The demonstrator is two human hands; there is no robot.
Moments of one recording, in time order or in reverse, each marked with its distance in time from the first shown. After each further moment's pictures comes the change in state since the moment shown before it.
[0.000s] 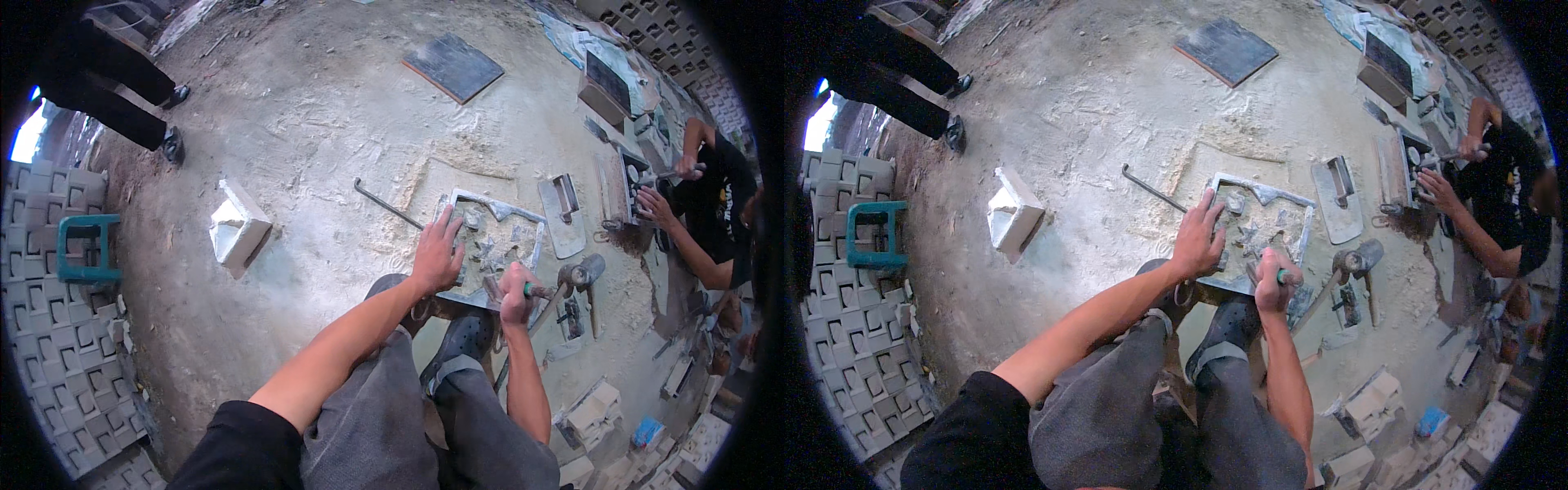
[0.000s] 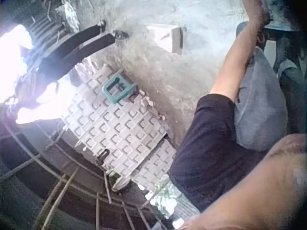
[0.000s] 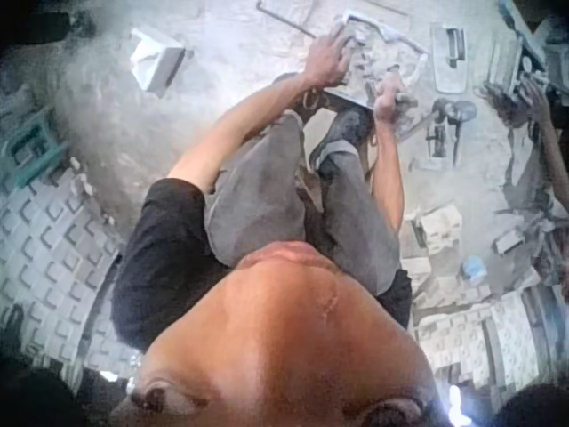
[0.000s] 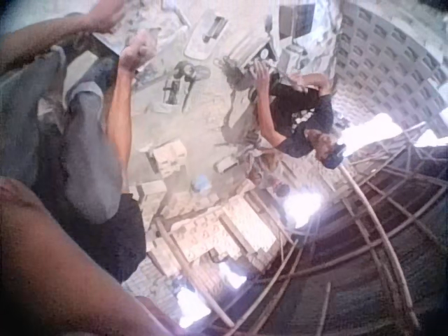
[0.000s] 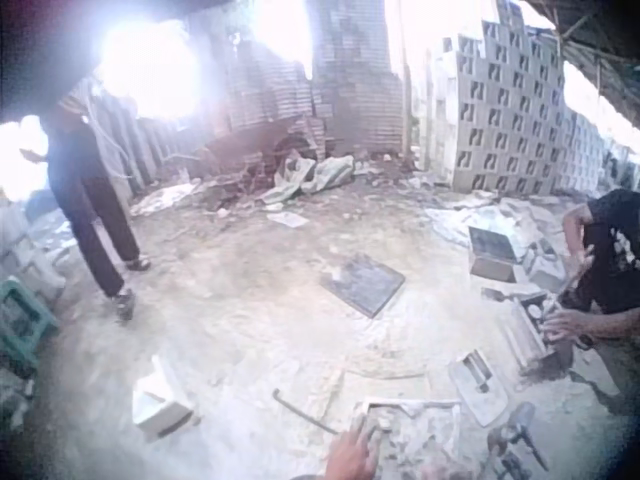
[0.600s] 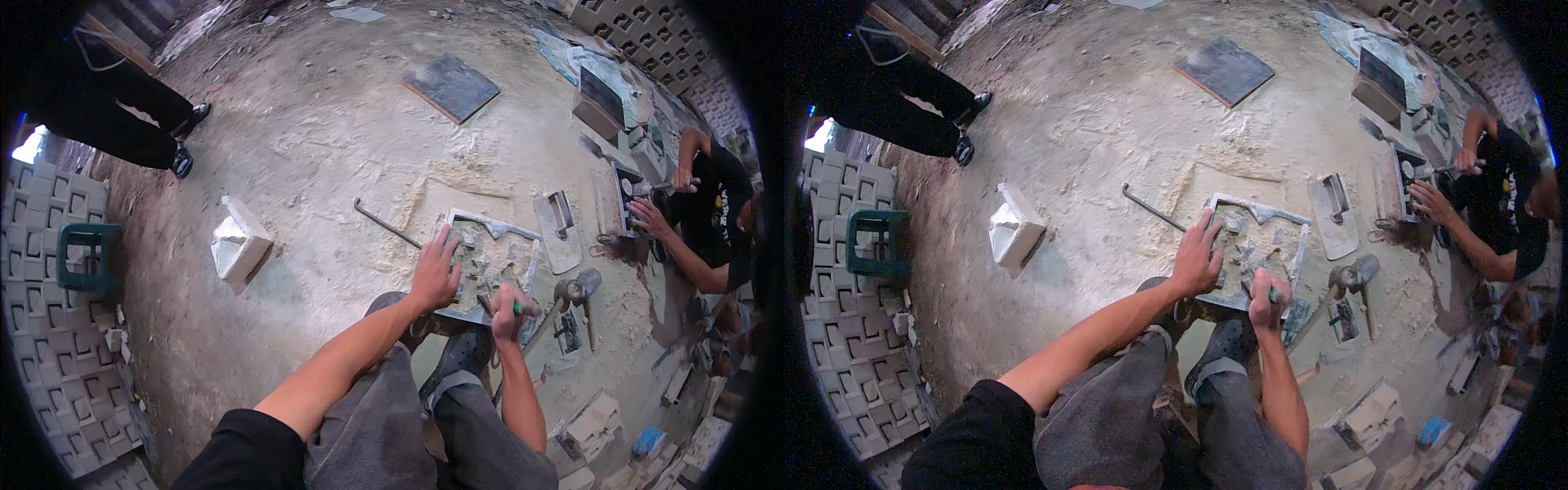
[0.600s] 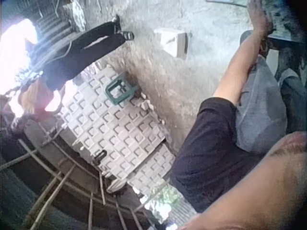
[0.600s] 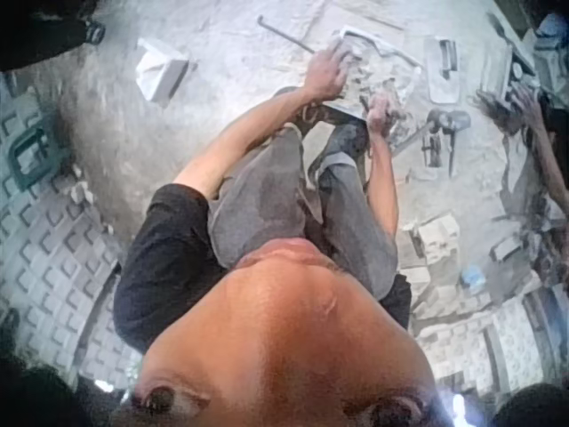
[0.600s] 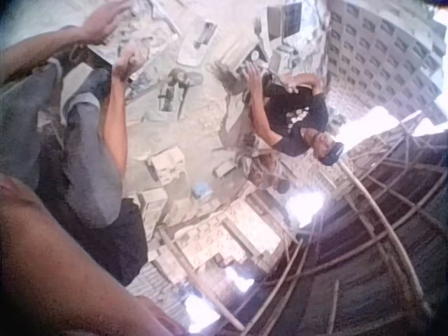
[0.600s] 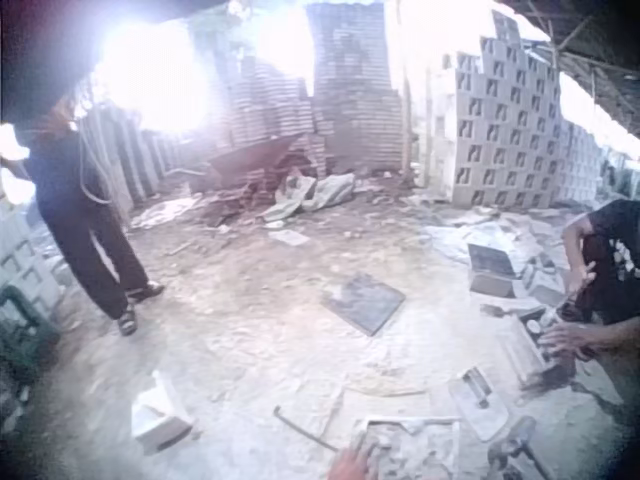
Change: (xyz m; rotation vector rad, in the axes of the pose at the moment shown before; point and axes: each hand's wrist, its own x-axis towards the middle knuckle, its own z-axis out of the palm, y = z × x) left_hand 0.002 0.005 0.001 -0.019 -0.007 0.002; right_hand 0.002 0.009 -0.007 -0.183 -0.037 -0.047
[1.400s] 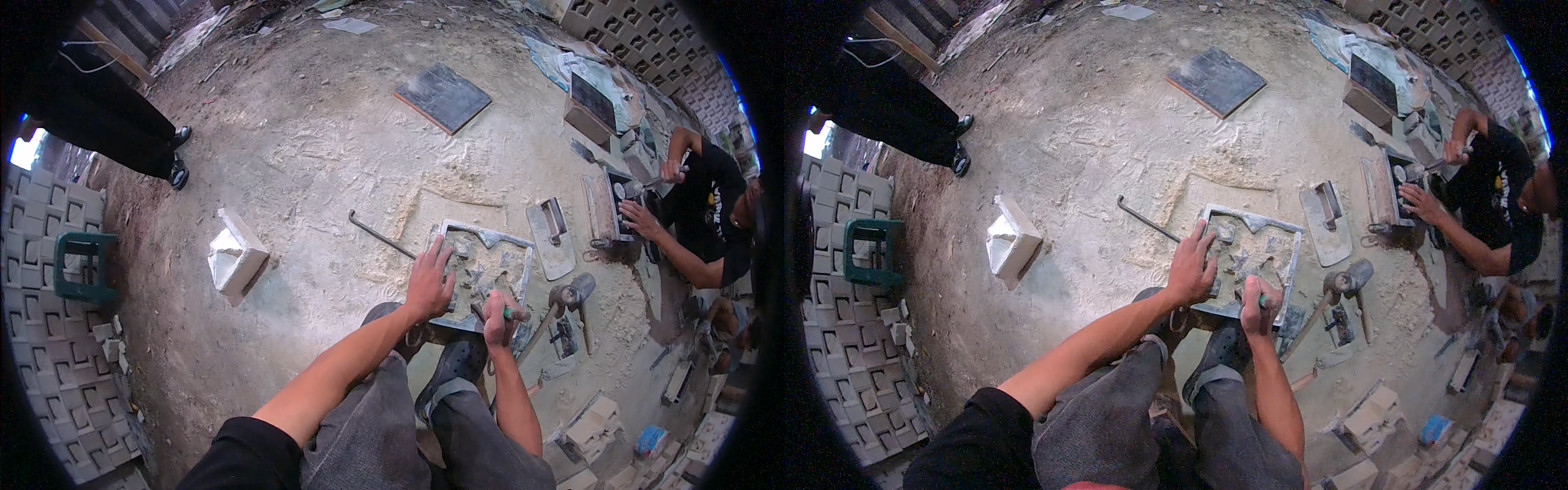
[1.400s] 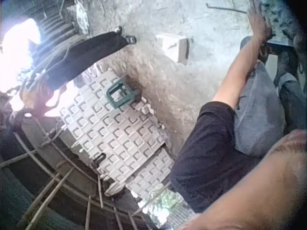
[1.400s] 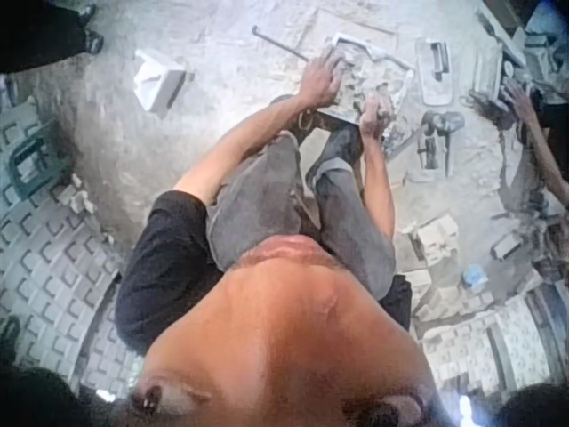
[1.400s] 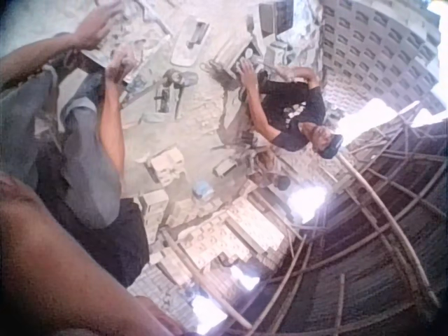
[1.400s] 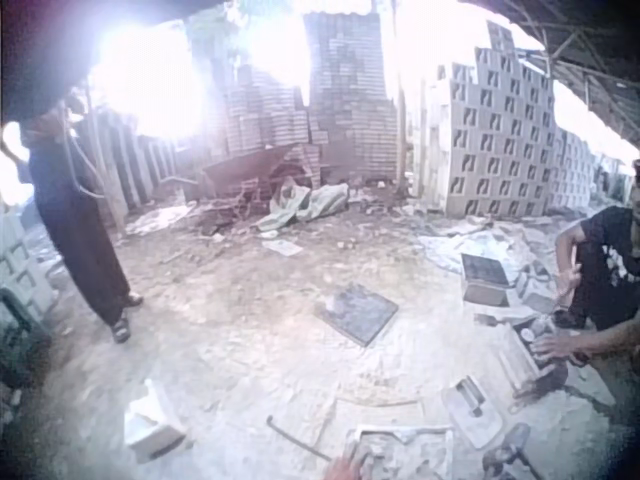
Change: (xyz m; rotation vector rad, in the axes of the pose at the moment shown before) left_hand -0.001 -0.008 0.000 -0.003 0.002 -0.003; right_hand -0.004 0.003 0.011 0.096 0.013 0.034
